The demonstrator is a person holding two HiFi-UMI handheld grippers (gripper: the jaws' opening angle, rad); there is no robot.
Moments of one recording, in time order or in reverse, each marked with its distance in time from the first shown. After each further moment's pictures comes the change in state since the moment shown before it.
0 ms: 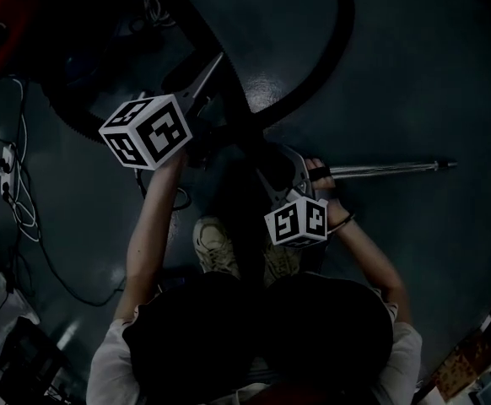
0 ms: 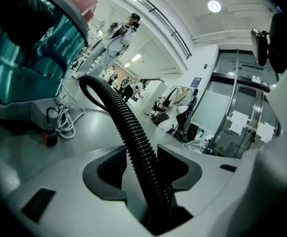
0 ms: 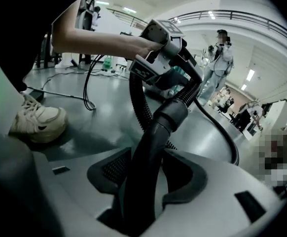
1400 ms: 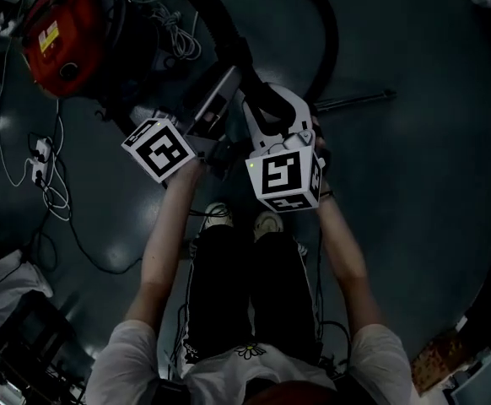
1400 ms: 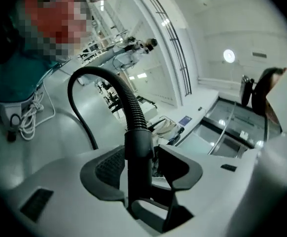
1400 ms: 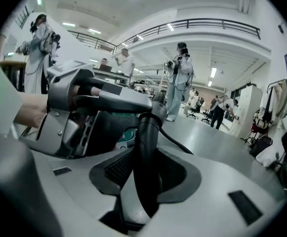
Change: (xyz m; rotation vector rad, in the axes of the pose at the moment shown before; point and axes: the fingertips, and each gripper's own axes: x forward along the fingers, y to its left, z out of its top) left arm -0.022 -0.119 0.162 -0.365 -0.205 -0.240; right arm -0.097 -0.222 0.215 0.322 -0.165 -0.186
